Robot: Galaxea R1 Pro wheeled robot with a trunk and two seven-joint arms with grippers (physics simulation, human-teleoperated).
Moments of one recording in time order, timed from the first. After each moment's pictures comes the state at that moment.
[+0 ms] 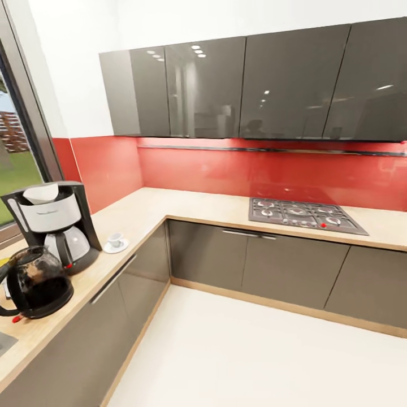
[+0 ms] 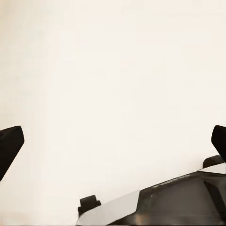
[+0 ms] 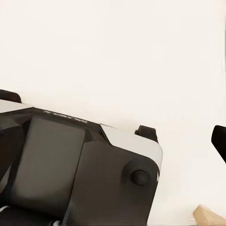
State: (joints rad) left arm -0.27 0.16 -0.06 -0.17 0.04 -0.26 -0.44; right arm -0.40 0.06 0.21 -0.02 -0.01 0.12 0.11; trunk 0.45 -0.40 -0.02
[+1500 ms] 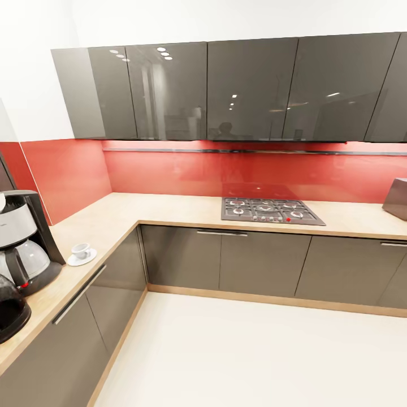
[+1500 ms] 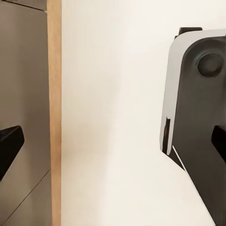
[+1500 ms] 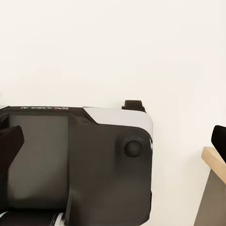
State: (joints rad) left arm -0.10 0.12 -0.05 0.04 0.04 -0.06 0.11; right arm -0.33 0.06 0.21 -0.02 -0.20 0.12 -0.05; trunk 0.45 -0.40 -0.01
